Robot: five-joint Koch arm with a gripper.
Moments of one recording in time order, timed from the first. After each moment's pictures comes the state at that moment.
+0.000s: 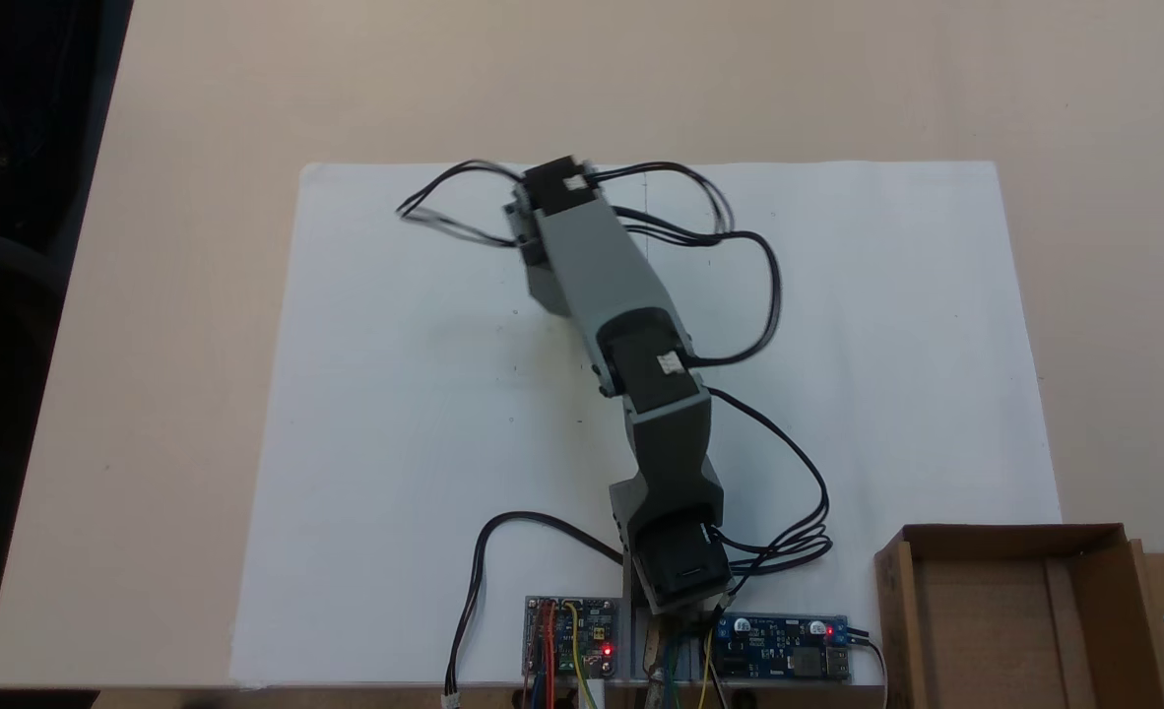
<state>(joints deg) -19.2 76.5 92.1 43.2 39.7</state>
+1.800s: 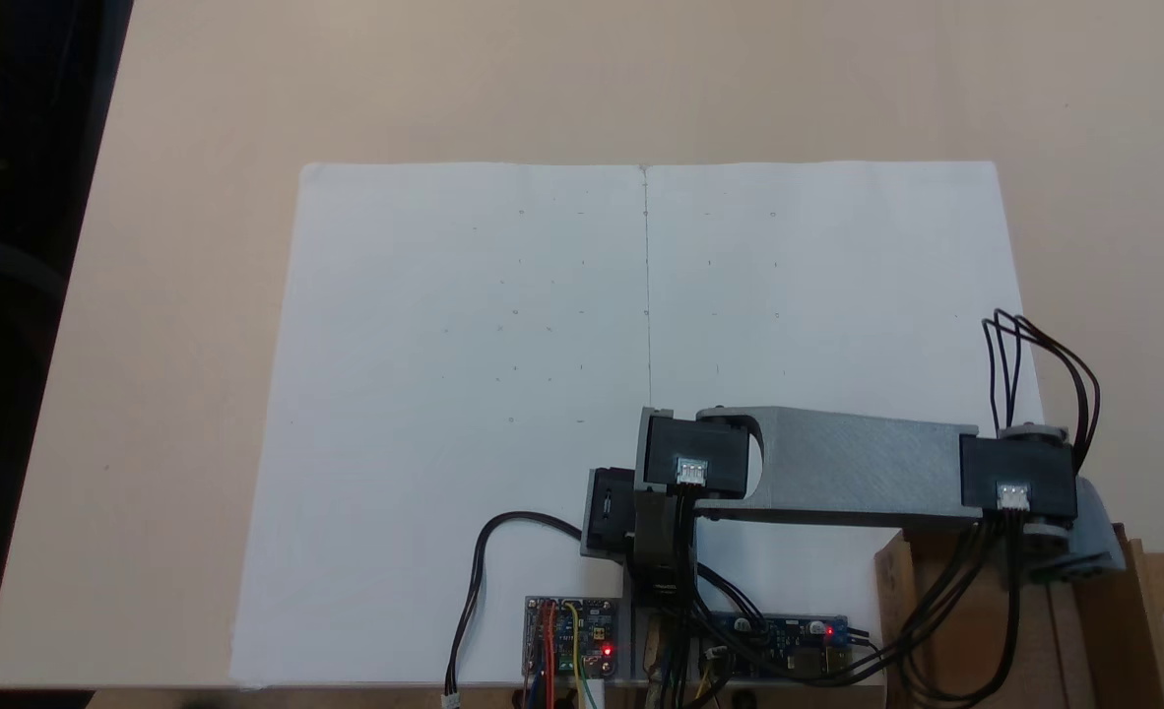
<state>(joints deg) 96.9 92.5 82.5 44.3 -17.2</state>
